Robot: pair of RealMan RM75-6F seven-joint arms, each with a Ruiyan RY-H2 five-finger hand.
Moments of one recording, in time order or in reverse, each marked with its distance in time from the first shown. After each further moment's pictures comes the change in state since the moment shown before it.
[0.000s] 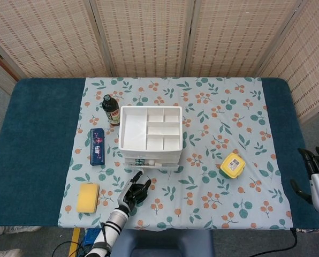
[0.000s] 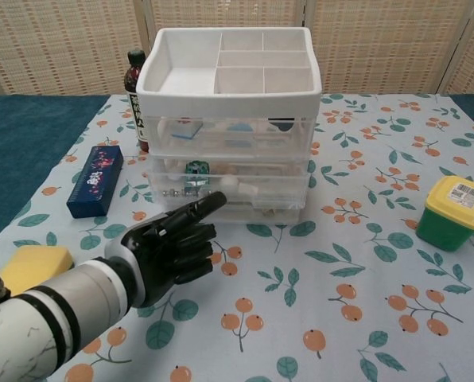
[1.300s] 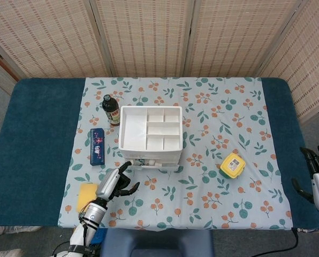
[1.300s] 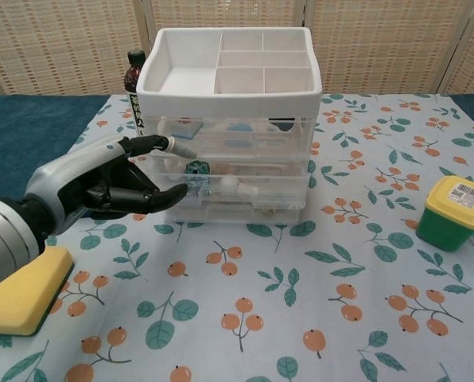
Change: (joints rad) left arm -0.074 0.252 0.112 -0.046 0.346 0.187 0.573; right arm -0.001 -0.004 0.005 0.015 0.000 0.010 0.016
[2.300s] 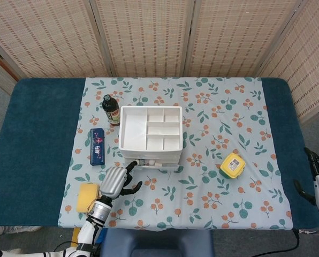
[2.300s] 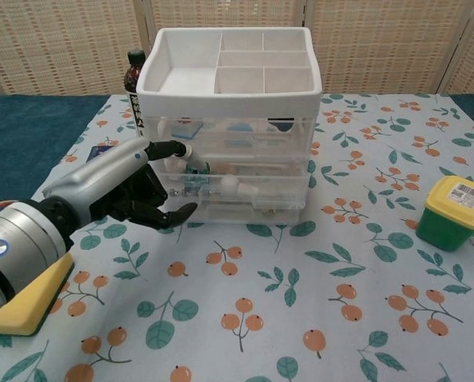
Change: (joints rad) left arm -0.081 -0.079 0.048 0.127 0.044 0.108 0.325; right arm -0.012 -0.008 -0.004 0.016 0.005 0.008 0.018
